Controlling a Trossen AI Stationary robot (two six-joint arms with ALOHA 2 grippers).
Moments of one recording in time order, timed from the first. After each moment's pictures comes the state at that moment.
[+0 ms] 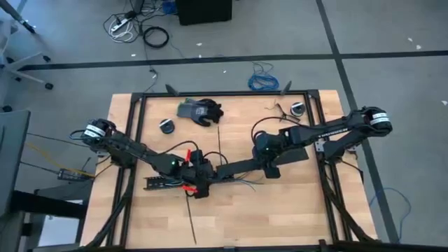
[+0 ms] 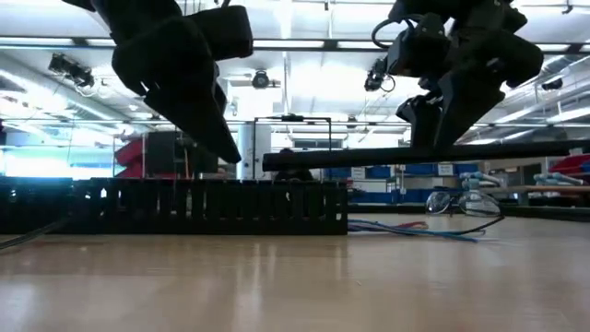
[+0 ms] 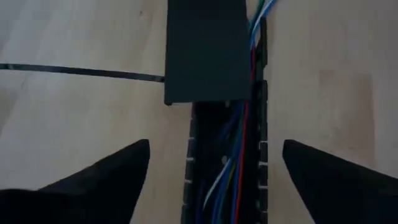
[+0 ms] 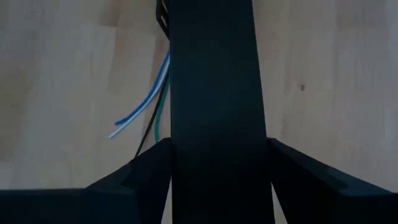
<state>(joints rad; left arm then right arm) -0.35 1.63 0.98 -0.34 -0.38 -0.40 0.07 1.39 0.86 -0.49 -0.08 0.00</state>
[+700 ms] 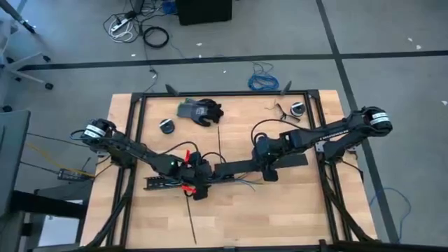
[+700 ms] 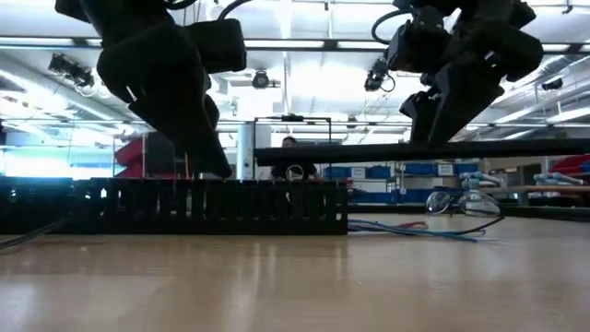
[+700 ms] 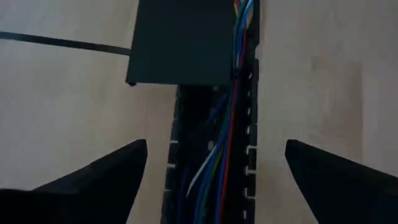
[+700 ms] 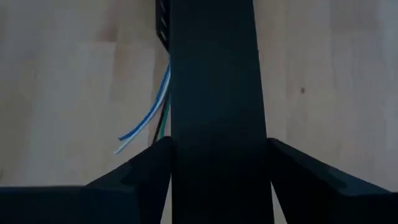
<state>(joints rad) -0.35 1.63 0.93 -0.31 -0.33 -0.44 0.12 1.39 0.84 -0.44 -0.01 0.11</state>
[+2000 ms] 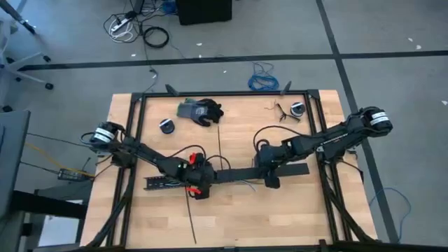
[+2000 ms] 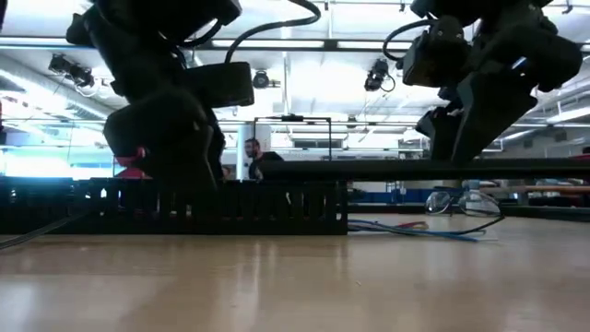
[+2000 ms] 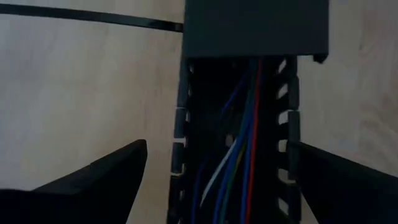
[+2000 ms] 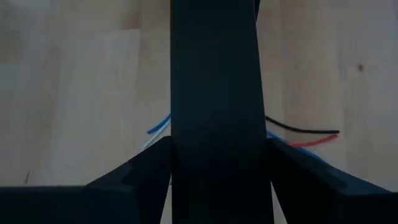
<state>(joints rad) -0.33 1.74 0.93 -0.26 -0.33 -0.39 0.19 1.39 0.74 -0.31 -0.04 0.23</state>
